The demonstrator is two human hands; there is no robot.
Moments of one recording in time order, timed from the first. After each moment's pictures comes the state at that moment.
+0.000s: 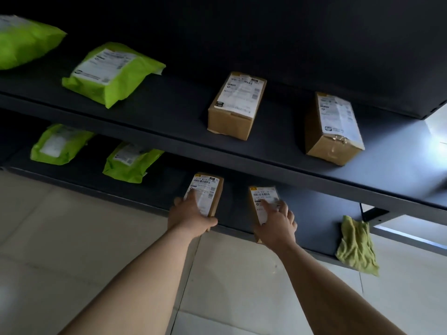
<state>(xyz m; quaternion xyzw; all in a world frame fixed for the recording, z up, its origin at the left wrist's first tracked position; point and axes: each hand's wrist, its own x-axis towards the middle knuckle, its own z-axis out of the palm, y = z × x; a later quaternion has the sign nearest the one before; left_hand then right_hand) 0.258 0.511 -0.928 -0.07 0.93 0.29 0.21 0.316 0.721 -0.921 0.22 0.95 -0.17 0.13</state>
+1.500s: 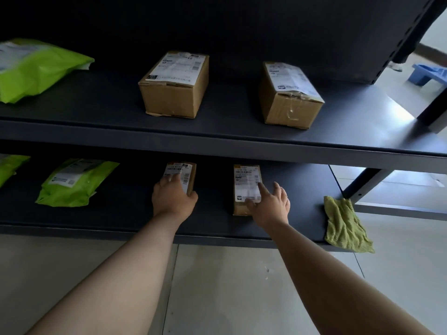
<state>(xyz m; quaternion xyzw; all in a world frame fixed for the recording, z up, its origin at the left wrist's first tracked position) 0.211 0.573 -0.964 0.03 0.97 0.24 0.04 0.294 0.780 -0.981 0.28 0.94 -0.19 0.01</state>
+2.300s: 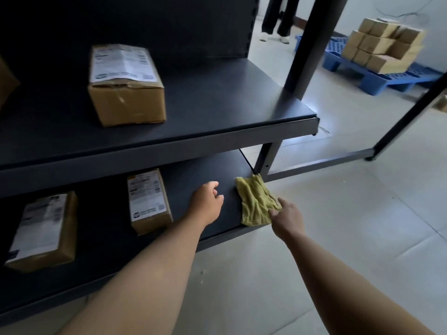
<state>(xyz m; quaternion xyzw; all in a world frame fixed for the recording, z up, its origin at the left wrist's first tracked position) 0.287 0.831 -0.986 0.28 0.85 0.37 0.23 0.444 0.961 -1.001 0.54 0.80 -0.27 -0.05</state>
